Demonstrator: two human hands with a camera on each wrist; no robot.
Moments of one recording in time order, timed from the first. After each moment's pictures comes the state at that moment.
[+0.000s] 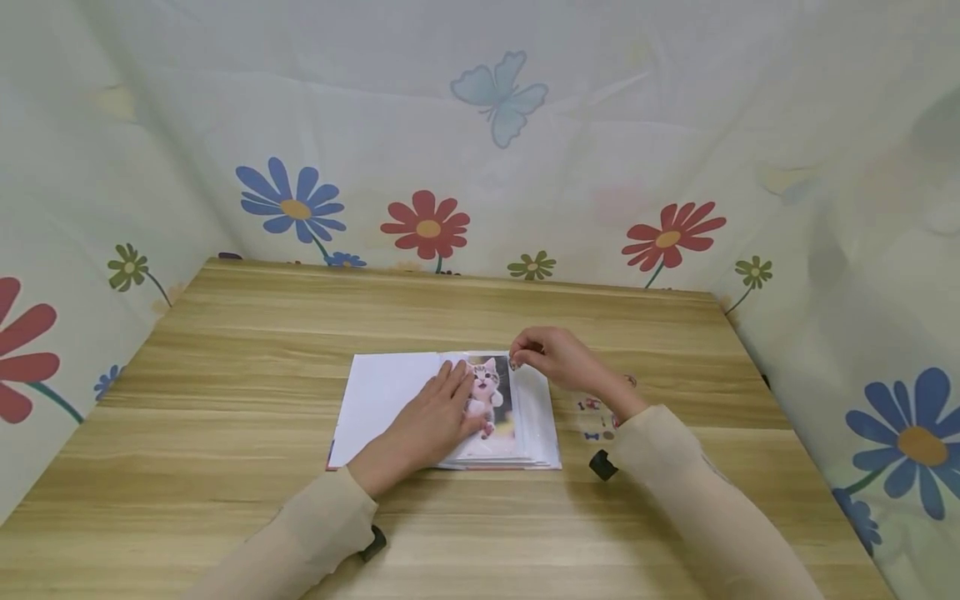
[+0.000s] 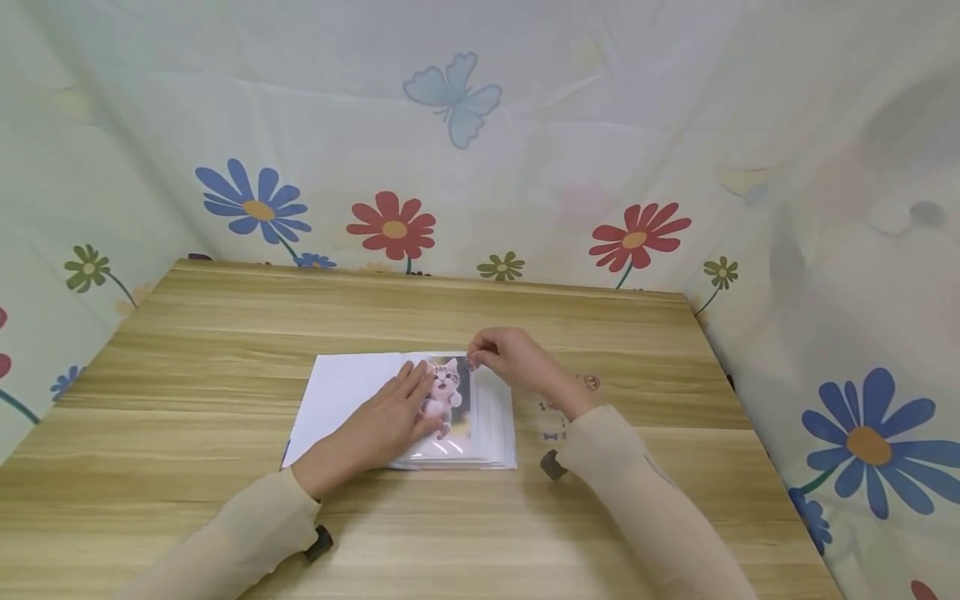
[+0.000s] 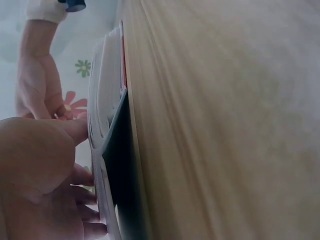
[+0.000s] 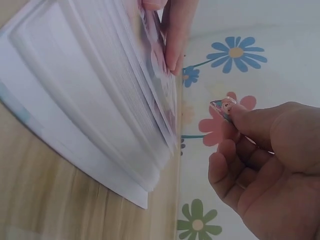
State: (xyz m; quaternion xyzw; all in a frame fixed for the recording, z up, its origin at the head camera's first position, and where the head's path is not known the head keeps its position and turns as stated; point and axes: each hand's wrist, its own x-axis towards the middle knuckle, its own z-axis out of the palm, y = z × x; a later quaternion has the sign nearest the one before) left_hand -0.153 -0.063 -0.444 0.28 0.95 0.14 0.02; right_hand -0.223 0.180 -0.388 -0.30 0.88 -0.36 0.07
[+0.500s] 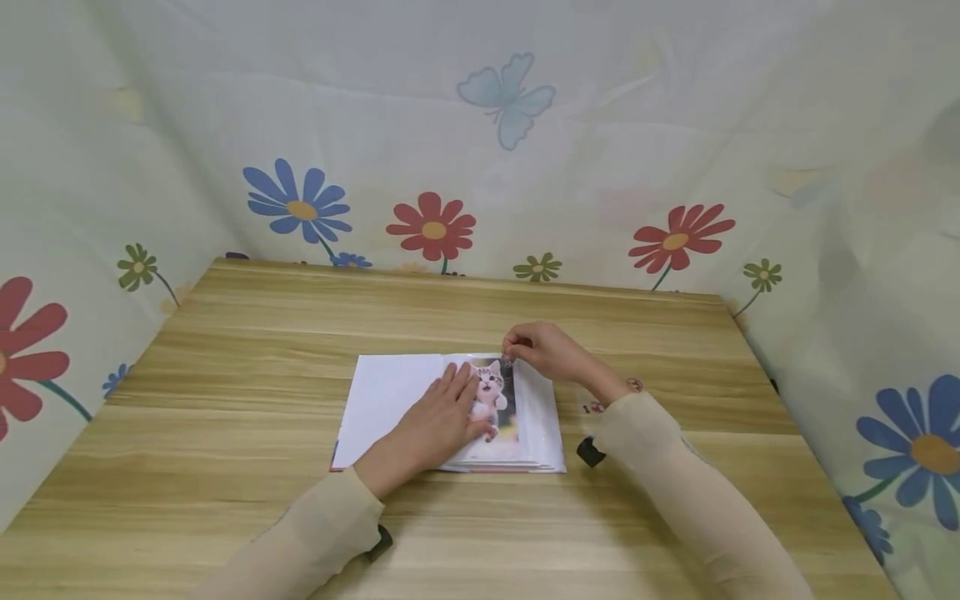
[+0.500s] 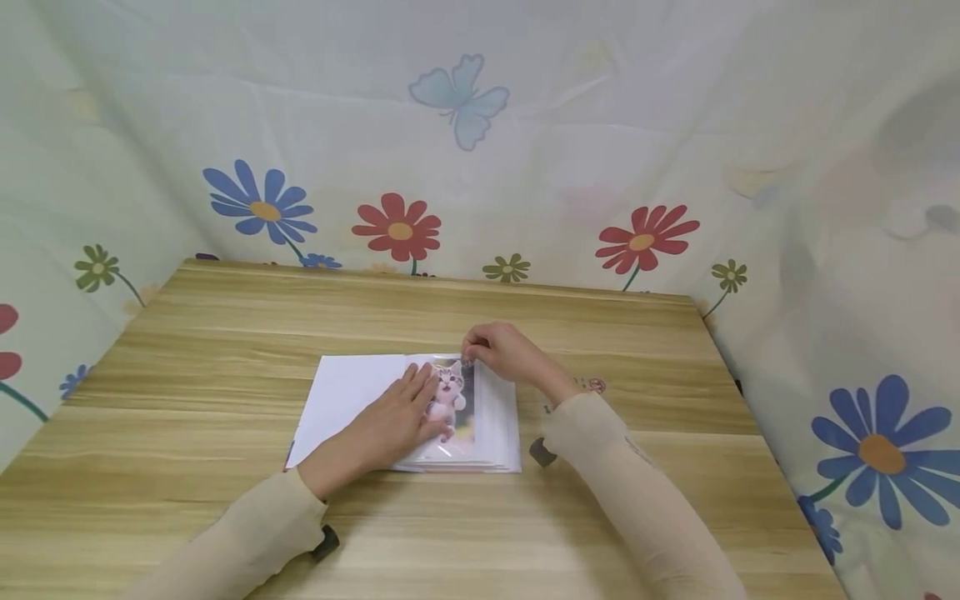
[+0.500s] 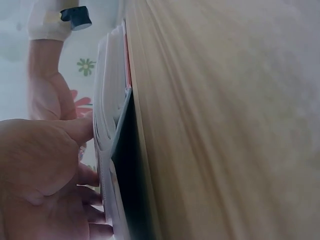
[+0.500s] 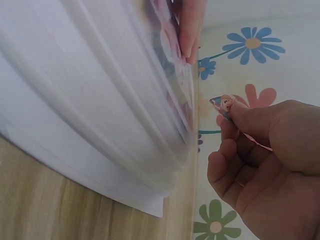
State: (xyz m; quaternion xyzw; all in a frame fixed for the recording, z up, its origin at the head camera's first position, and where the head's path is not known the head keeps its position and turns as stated) left_hand -0.153 -0.062 -0.439 0.27 0.95 0.13 0.07; right_hand -0.249 0.163 -0.398 -0.30 0.88 -0.36 0.11
